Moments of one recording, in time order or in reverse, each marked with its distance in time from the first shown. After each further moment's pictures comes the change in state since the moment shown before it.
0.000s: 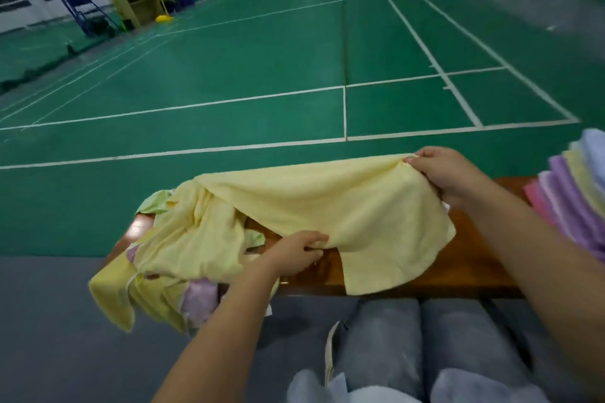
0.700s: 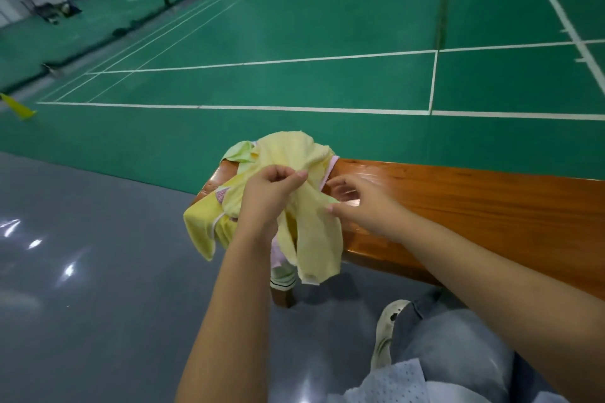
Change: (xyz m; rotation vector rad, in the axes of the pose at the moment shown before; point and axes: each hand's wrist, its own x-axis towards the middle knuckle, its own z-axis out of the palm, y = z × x) left_hand -0.111 -0.051 -0.084 -0.964 0.853 -0.178; right_hand -0.039 0.030 0.223 -0.328 -0.621 -0.396
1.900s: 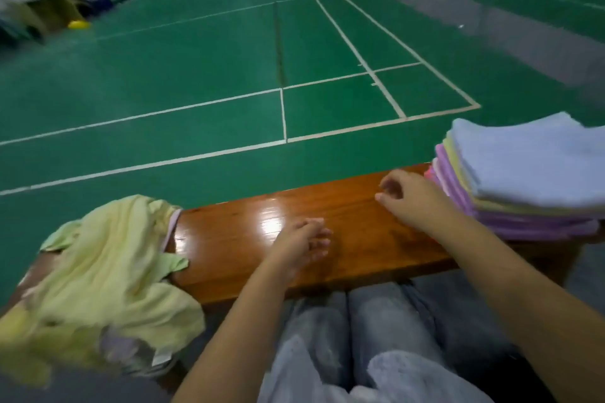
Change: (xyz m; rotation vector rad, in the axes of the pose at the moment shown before) left_hand -0.087 -0.033 0.268 -0.068 -0.736 -0.410; right_hand -0.213 0.076 -0.234 -0.448 0.570 0.455
